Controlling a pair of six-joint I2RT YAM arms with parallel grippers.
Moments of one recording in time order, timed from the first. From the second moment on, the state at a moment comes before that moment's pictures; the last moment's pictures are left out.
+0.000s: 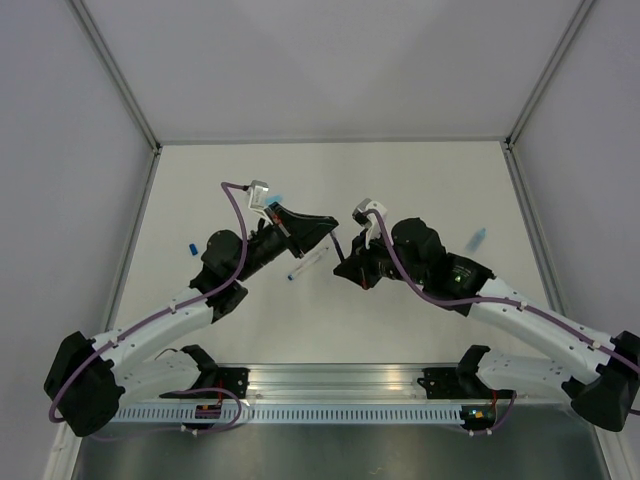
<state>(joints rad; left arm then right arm) -0.74 1.05 0.63 0.68 0.26 -0.74 0.88 1.05 0.92 -0.25 -0.18 0.31</state>
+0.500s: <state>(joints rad) -0.74 1.07 0.63 0.69 0.24 -0.73 0.82 1.09 0.95 -0.28 -0.25 0.22</state>
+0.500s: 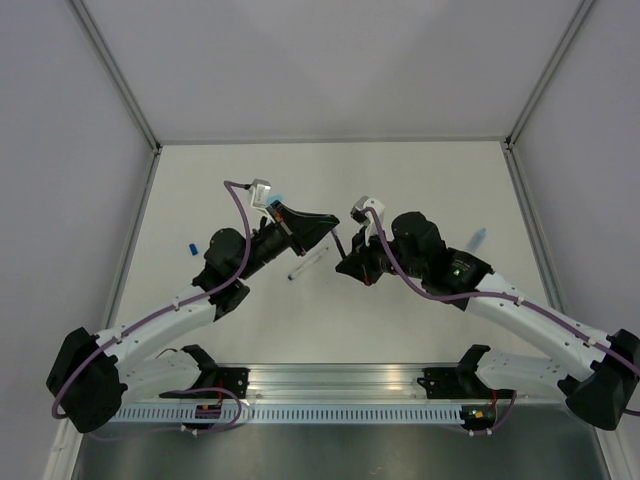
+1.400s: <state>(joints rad) -0.78 0.96 0.75 0.21 0.27 -0.70 0.77 1.14 1.04 -0.23 -0.22 0.17</state>
